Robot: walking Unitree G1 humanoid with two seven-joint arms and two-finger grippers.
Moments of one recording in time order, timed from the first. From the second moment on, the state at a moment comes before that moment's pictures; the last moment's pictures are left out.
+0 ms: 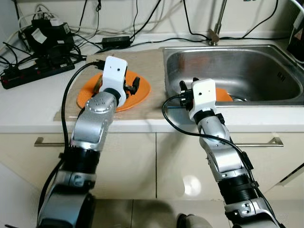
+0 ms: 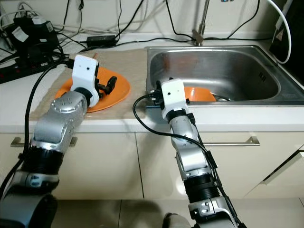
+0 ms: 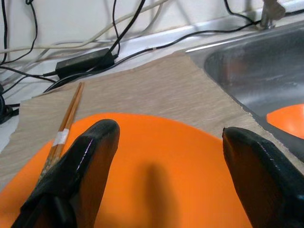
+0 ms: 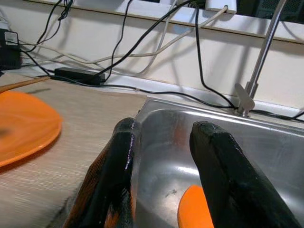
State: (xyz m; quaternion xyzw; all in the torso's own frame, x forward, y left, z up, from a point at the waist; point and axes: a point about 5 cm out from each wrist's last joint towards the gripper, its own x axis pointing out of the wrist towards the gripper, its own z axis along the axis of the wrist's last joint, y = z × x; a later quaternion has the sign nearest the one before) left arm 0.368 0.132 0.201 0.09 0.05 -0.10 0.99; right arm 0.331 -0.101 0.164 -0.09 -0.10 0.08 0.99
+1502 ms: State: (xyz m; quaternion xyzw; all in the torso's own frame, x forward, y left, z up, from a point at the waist) left arm 0.415 0.181 0.202 0.09 0.12 -0.07 0.99; right arm 0.328 -0.098 0.168 -0.08 -0.11 0.08 0.99
